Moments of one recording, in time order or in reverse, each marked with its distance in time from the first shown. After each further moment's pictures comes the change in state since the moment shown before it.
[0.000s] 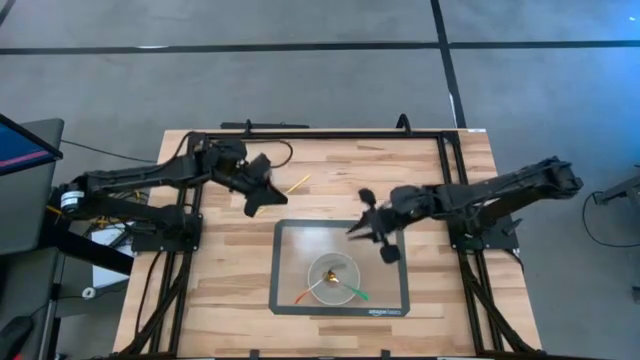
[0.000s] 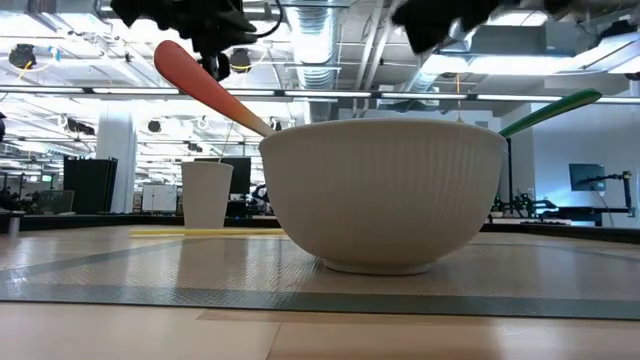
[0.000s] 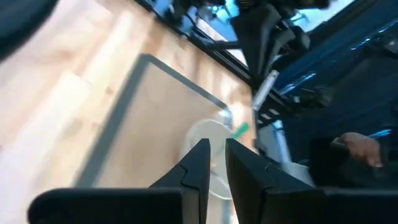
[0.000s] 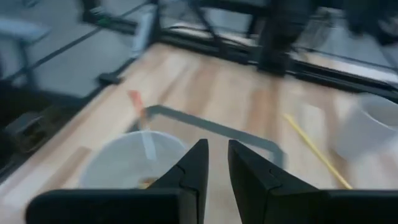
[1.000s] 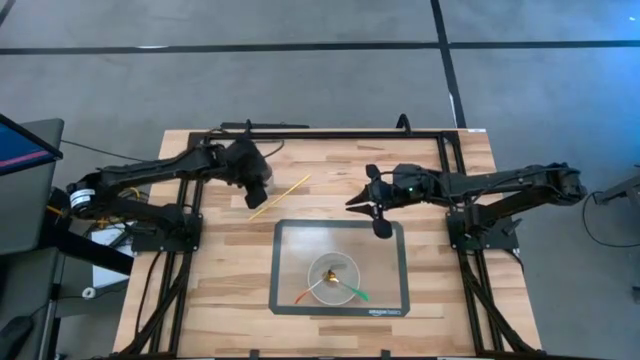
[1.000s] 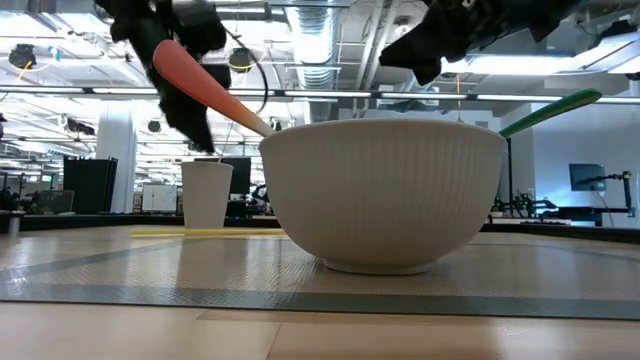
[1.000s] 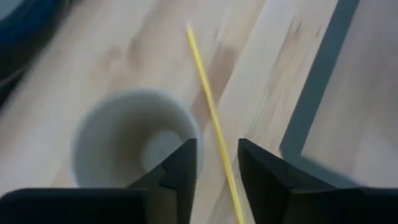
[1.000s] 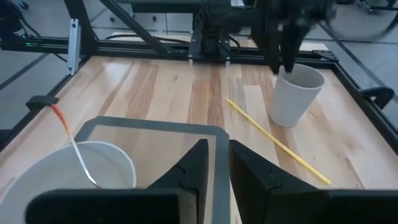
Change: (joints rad) left arm 0.160 0.104 -0.017 -0.385 -0.494 0.481; right arm -0.211 -0.039 -0.074 0.068 0.003 0.096
